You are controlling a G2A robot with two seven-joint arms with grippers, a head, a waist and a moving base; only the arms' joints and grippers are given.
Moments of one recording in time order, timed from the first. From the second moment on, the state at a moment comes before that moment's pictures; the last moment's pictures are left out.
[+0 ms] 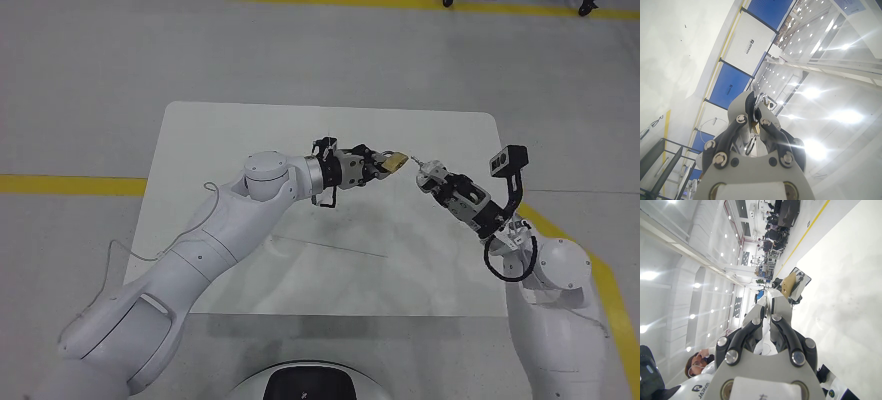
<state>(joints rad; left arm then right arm) 0.56 -1.50 -0.71 -0.97 -0.97 0.28 -0.62 -1.44 -1.10 1.71 -1.91 0.37 0.13 0.74</state>
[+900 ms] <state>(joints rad) 0.56 -1.50 -0.71 -0.97 -0.97 0.28 -0.62 -1.54 -1.08 1.69 -2.26 0.22 0.57 0.56</state>
